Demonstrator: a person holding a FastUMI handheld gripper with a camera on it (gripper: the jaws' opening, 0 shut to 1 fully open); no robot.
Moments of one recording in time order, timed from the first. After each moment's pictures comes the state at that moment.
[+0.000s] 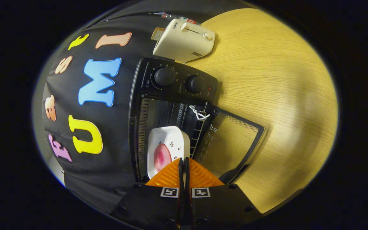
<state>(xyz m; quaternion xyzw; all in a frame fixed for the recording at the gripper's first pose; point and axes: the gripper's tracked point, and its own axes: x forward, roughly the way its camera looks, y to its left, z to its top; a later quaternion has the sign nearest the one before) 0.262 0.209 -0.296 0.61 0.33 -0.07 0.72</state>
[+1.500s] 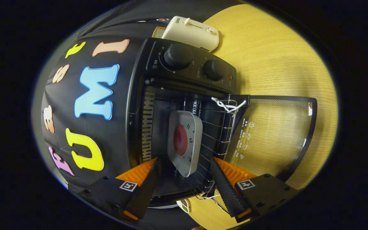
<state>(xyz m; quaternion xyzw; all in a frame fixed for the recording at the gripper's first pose) 0.325 0.244 -0.303 0.61 0.28 -0.11 0.74</state>
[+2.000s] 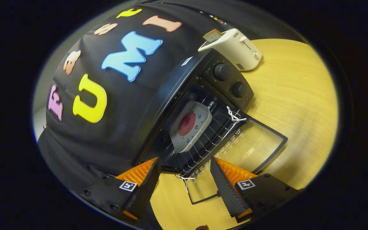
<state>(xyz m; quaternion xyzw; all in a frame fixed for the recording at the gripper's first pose) 0.250 0.248 -0.276 0.41 0.34 0.00 0.85</state>
